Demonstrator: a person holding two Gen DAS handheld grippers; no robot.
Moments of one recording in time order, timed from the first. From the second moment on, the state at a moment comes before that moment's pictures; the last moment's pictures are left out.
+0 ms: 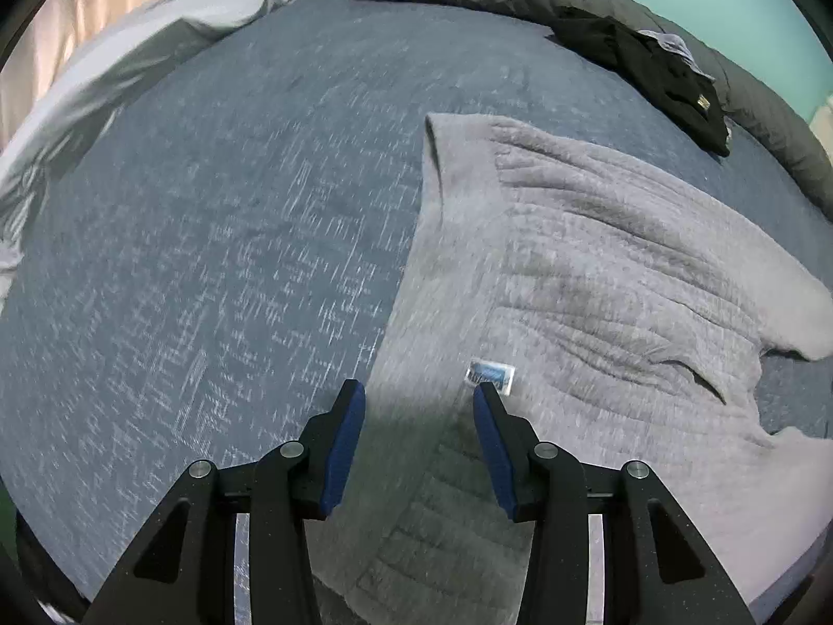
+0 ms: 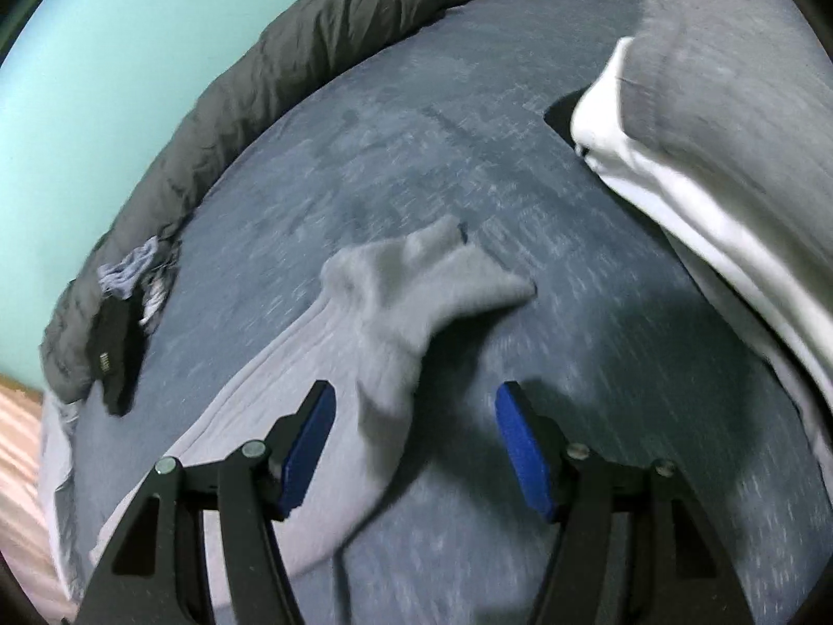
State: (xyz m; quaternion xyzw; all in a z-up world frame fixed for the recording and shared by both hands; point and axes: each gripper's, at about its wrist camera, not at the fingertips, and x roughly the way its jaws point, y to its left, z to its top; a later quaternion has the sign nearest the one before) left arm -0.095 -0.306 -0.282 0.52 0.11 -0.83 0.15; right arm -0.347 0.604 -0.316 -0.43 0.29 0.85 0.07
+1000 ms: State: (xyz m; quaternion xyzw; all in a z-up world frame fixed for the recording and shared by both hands) left arm -0.095 -0.299 -0.265 0.50 0.13 -0.85 0.12; right arm -0.288 0.594 -0.283 -0.44 0.08 0.88 0.13
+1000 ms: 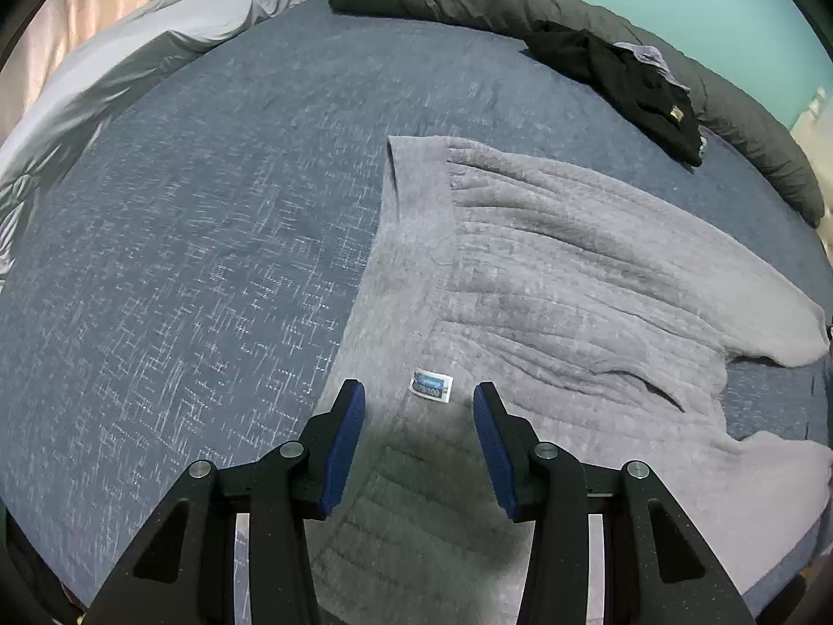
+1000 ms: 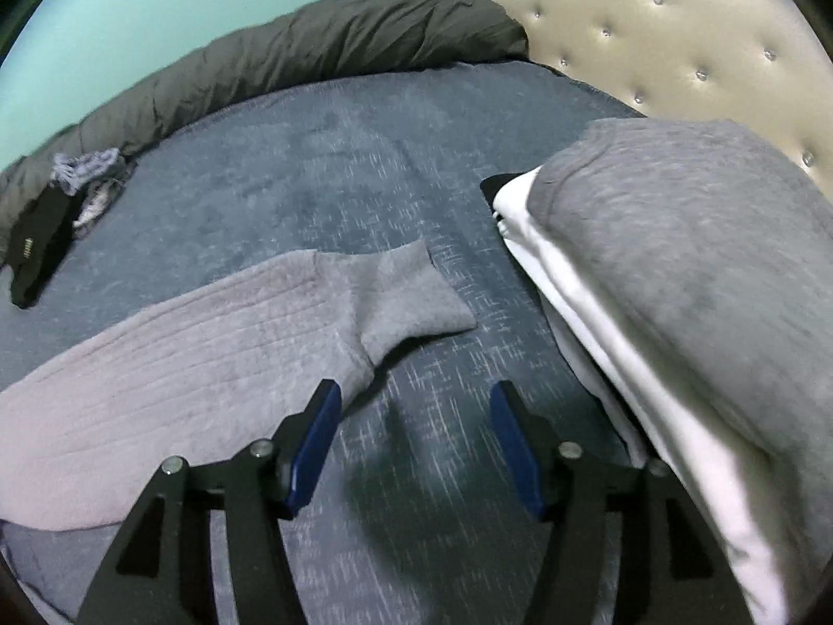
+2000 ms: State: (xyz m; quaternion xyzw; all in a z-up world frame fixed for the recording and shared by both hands) left arm 0.017 -0.302 -0.268 0.52 0.23 -0.81 0.11; right arm -0.056 0.572 -0.276 -0.53 0.16 0.83 0.04
